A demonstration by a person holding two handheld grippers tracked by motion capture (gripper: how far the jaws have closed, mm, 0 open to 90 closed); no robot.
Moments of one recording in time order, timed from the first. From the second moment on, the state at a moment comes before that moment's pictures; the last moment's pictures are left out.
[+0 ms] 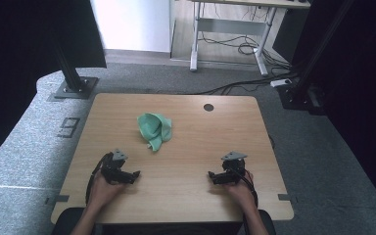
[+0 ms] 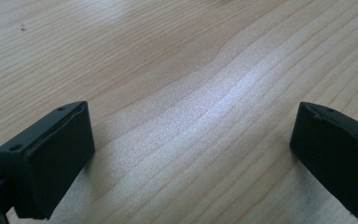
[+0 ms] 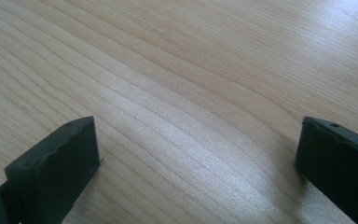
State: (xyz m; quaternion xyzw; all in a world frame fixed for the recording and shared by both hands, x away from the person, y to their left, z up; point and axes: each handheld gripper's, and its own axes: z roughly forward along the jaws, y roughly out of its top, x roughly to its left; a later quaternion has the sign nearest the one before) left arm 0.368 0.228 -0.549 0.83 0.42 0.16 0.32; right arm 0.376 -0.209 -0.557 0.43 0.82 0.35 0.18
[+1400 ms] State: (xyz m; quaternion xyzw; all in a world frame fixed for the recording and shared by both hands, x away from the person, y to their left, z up) left arm 0.388 0.209 -0.521 0.84 0.39 0.15 0.34; right arm 0.376 -0.209 -0.556 0.42 0.82 0.35 0.17
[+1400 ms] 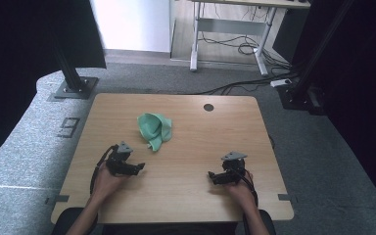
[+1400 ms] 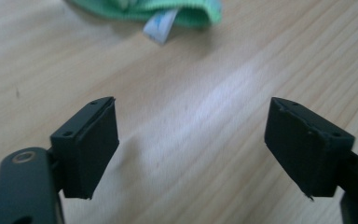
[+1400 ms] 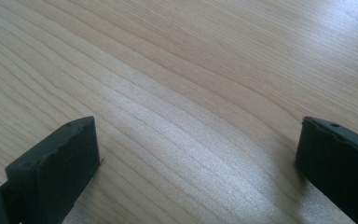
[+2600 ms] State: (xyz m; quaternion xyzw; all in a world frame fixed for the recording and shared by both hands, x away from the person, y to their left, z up) left arm 0.450 0.155 -0.522 0.85 0.38 0.13 0.34; right arm 0.375 -0.209 -0.556 0.42 0.82 0.35 0.17
